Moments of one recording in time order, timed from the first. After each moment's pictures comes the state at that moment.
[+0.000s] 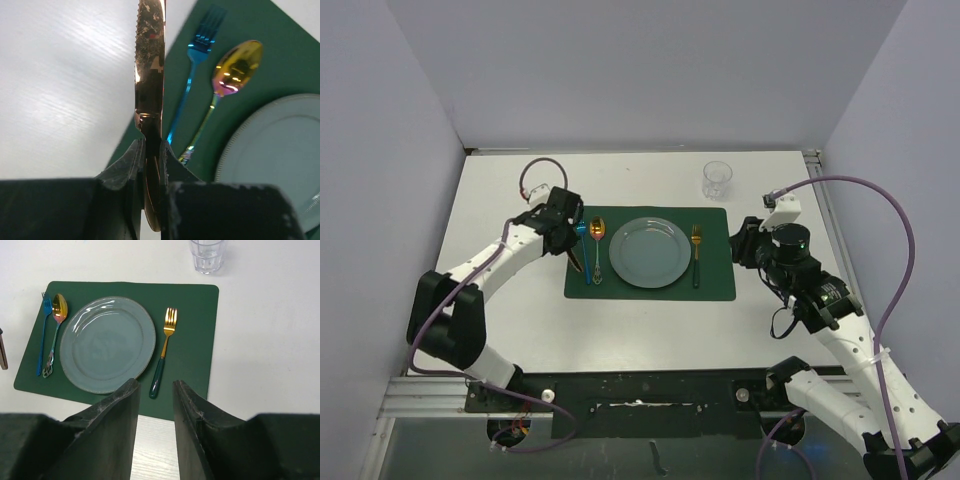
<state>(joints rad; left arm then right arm) -0.39 1.52 1.08 -0.59 -0.40 -0.89 0.45 0.80 0.90 -0.53 0.18 0.30</state>
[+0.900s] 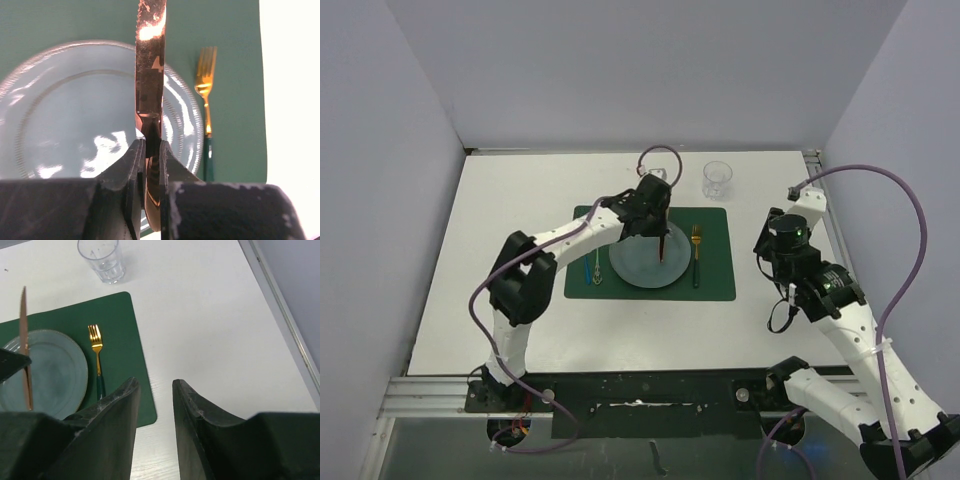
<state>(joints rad) -0.74 1.98 1.59 -0.42 -0.14 -0.66 0.44 0.88 1.01 -0.70 0.57 0.41</state>
